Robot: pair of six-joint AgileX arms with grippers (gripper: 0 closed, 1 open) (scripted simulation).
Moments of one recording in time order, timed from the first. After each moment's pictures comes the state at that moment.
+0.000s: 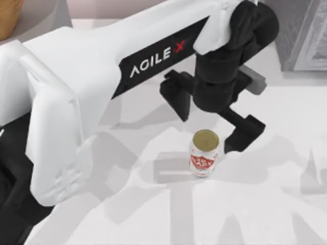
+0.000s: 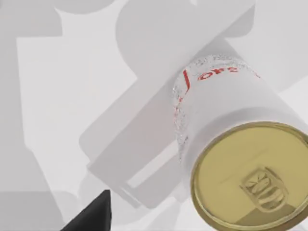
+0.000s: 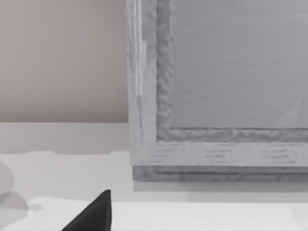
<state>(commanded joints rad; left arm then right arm) -0.84 2.36 2.24 -1.45 0.00 -0.03 0.00 0.00 0.00 0.00 0.00 0.00</state>
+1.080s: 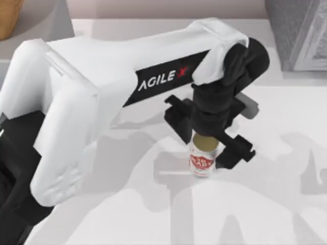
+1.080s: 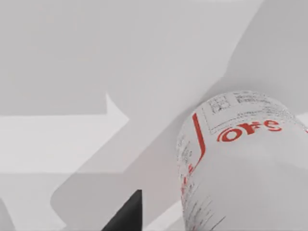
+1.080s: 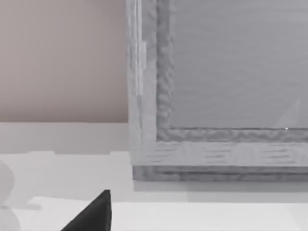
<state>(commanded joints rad) -0.84 2.36 2.01 -1.21 0.00 -0.03 0.00 0.00 0.00 0.00 0.00 0.00</state>
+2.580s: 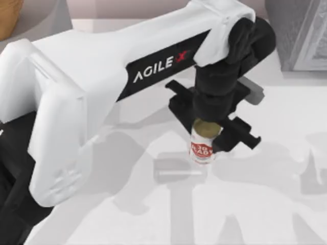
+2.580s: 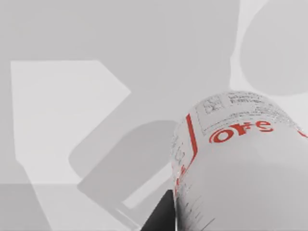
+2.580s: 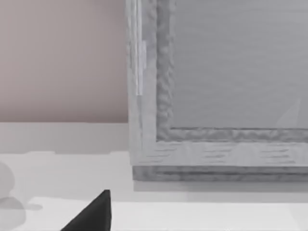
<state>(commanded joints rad) -0.84 2.35 2.15 -1.37 0.00 -0.03 0.00 0.00 0.00 0.00 0.00 0.00</state>
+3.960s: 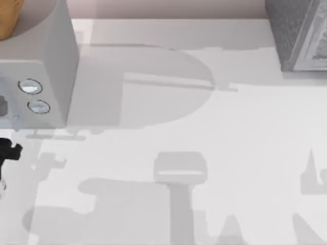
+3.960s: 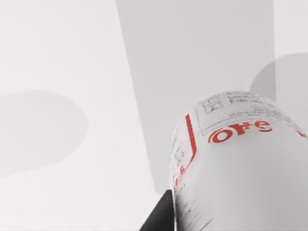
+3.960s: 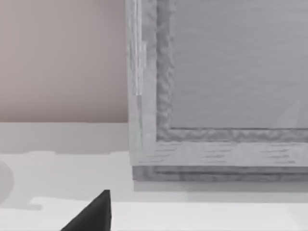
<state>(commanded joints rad) 0.03 1.43 1.04 -1.21 0.02 0.17 0.00 0.00 0.00 0.00 0.00 0.00</state>
